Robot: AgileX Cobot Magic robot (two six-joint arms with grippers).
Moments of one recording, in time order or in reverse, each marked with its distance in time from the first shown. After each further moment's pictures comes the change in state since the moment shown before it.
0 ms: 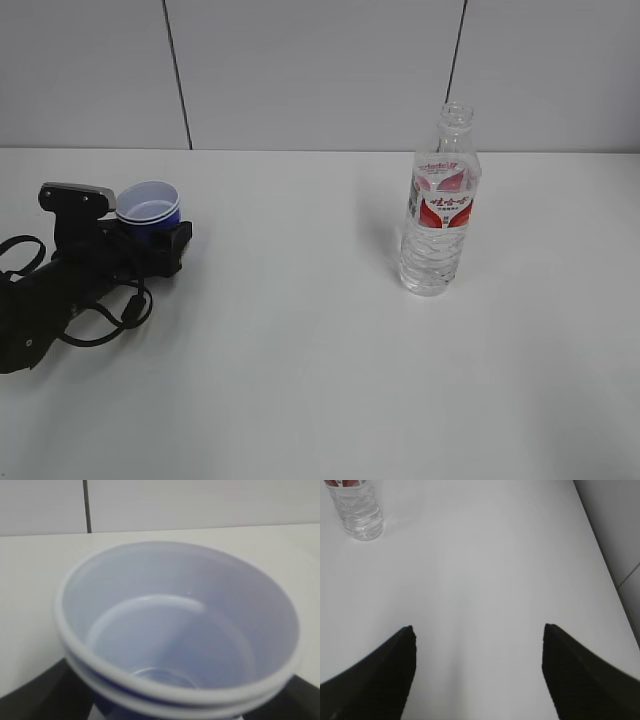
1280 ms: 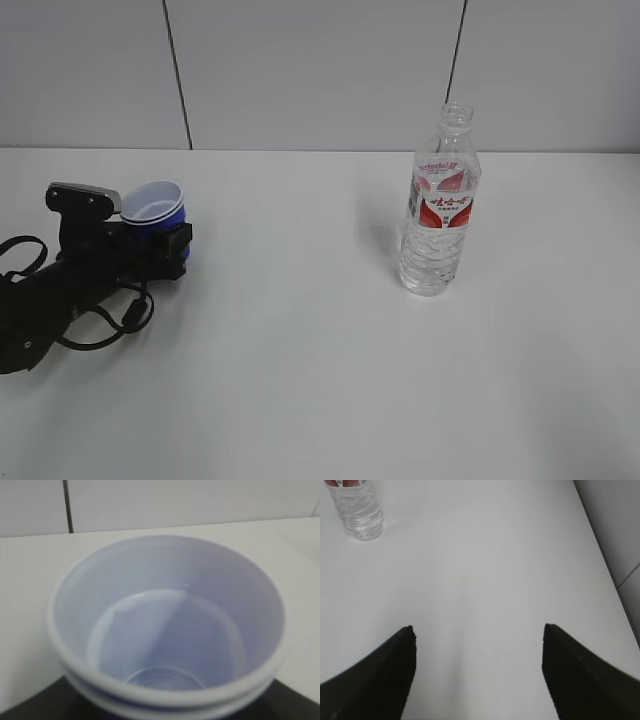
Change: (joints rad) left arm 0.000 0.000 0.000 0.057 0.000 0.000; right arm 0.000 0.000 0.000 0.001 0.000 0.000
